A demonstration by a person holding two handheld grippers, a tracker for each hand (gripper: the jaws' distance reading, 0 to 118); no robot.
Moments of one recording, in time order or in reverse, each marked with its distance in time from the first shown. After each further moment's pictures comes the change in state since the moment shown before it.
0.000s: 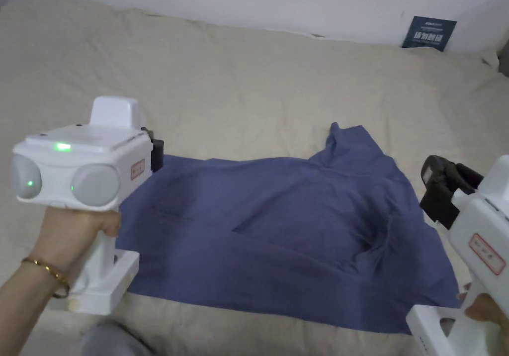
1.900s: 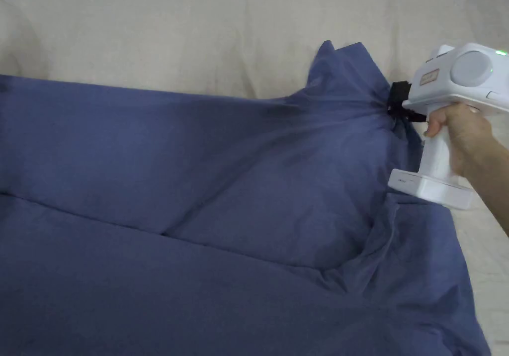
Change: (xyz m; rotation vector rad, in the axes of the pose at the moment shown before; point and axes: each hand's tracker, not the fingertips) left arm -0.083 0.036 -0.184 -0.259 0.050 0.141; right arm 0.115 -0.040 -0.396 -0.726 -0.250 -0.078
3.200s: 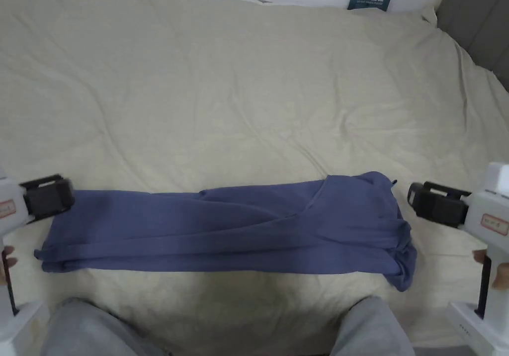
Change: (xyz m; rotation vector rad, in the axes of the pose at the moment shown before) left arm 0.002 -0.172 0.182 0.196 0.071 0.028; right arm 0.106 -0.269 0.301 0.424 0.071 0.033
